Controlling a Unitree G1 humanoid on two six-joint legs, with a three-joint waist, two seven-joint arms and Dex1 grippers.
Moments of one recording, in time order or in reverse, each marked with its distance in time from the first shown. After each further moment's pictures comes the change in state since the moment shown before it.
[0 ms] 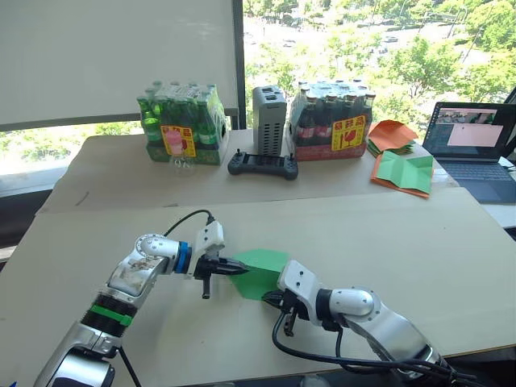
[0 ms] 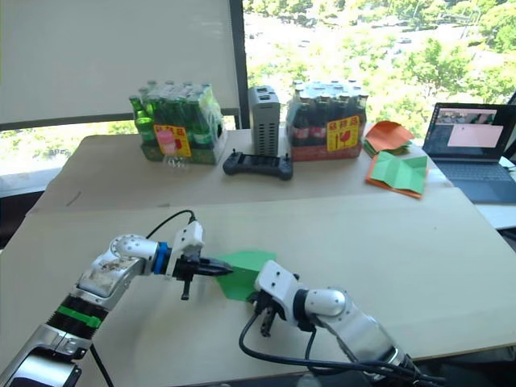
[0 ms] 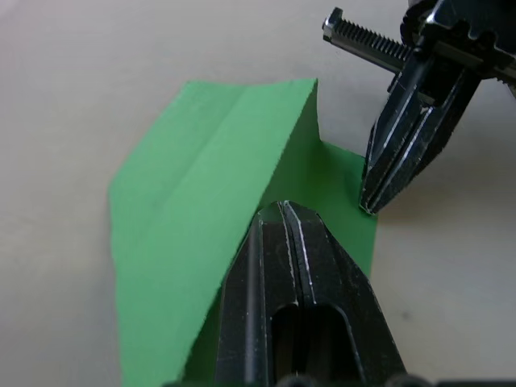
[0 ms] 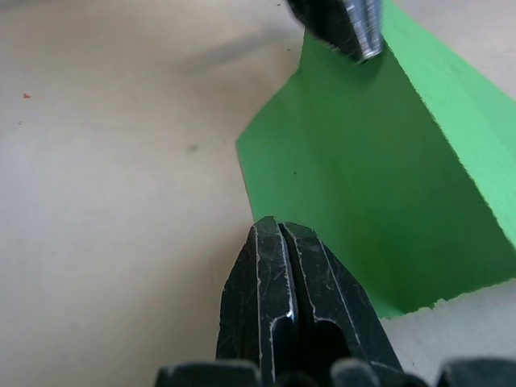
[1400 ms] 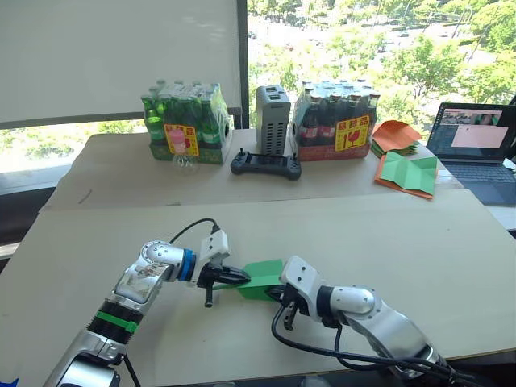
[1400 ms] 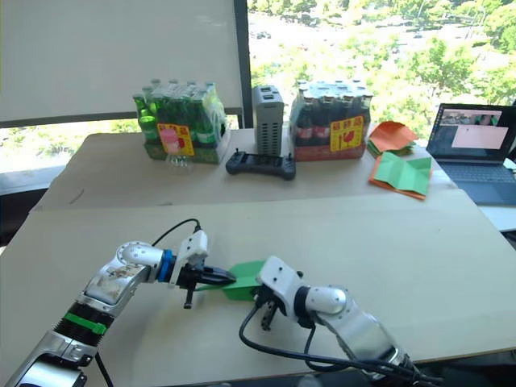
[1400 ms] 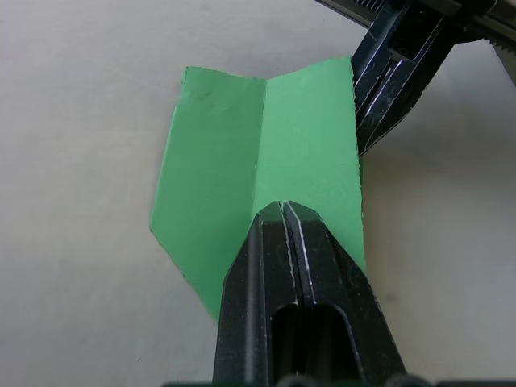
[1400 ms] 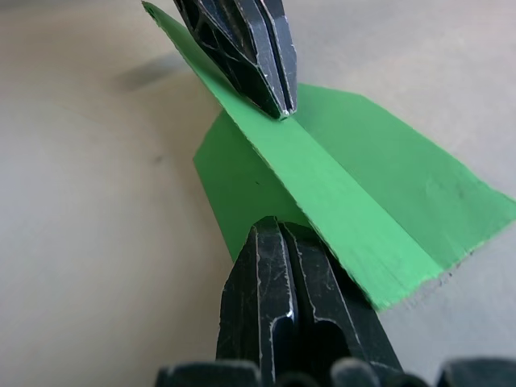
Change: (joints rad) left arm 0.009 -0.048 0.004 0.003 0.067 0.011 -0.023; right arm 0.021 -0.009 -0.052 -0.056 0.012 0.067 -0.016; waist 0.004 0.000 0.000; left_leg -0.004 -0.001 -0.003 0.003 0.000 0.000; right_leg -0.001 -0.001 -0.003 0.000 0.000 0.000
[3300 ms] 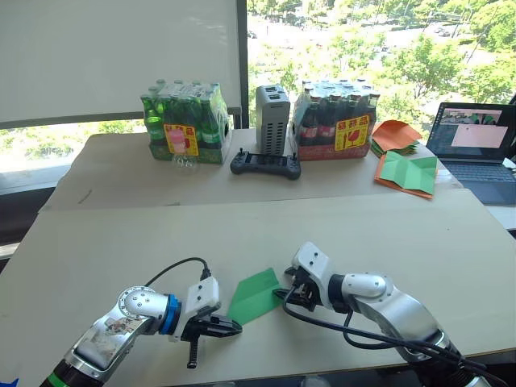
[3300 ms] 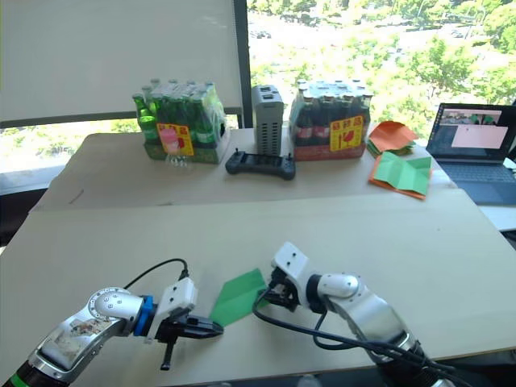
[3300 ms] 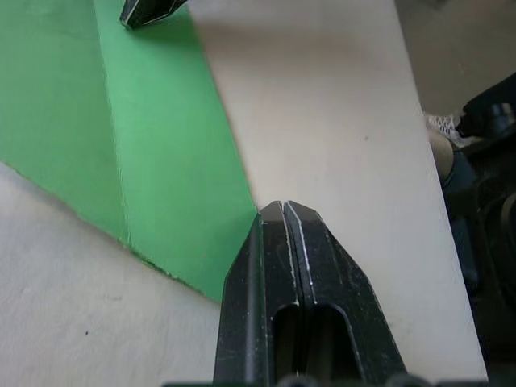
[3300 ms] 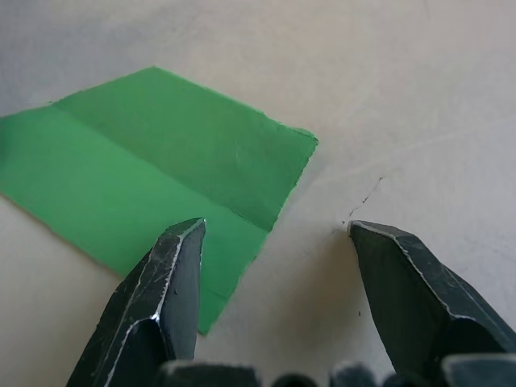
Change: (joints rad) left arm 0.390 0.185 0.001 -0.440 -0.074 0.077 0.111; right arm -0.087 -0.008 -0.061 0.066 0.053 0.094 -0.004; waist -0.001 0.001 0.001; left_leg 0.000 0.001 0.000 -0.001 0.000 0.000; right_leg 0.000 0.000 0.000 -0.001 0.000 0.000
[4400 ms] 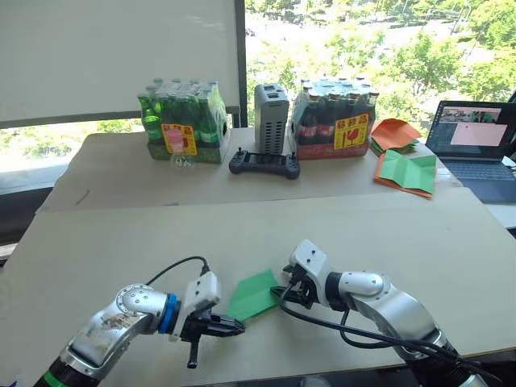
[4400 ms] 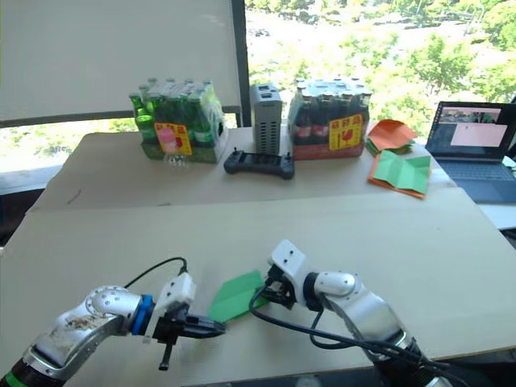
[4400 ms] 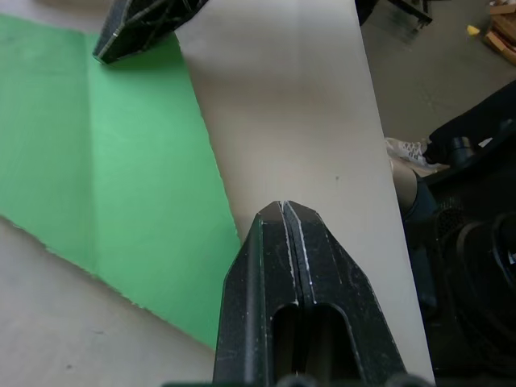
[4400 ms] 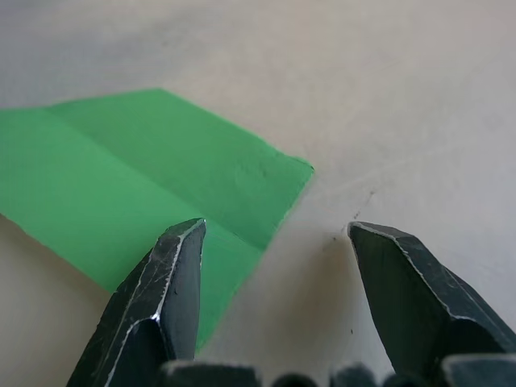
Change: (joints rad) left arm 0.001 0.010 0.007 -0.039 -0.103 0.075 0.019; right arm -0.033 0.020 0.005 -0.014 -0.005 0.033 -0.012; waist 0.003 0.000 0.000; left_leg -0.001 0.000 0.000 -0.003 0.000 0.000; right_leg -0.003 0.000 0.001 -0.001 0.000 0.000
